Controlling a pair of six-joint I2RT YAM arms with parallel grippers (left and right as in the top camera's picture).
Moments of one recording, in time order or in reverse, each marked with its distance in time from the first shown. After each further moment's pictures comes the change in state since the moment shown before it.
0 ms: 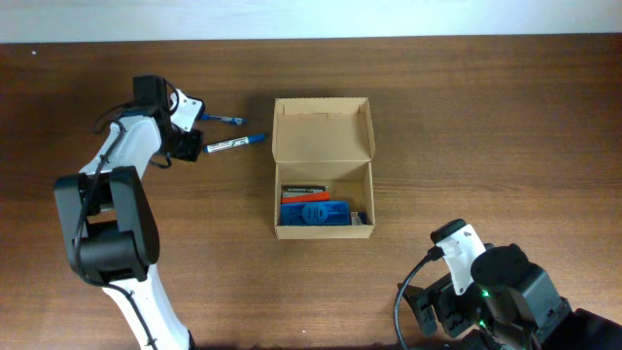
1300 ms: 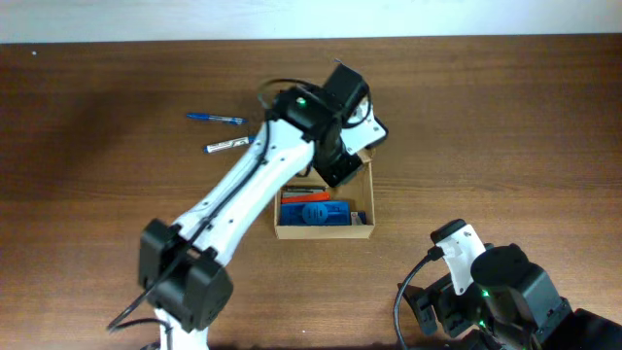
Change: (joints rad) left arm -0.769 -0.134 0.404 -0.588 0.058 -0.084; right arm 0.000 0.000 0.000 -0.001 0.000 0.000
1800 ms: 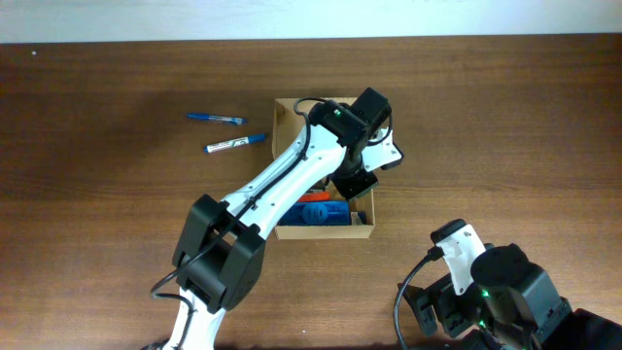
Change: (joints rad) left arm -0.060 0.158 -0.002 0.065 0.002 0.052; right arm 0.000 0.000 0.000 0.000 0.000 -0.001
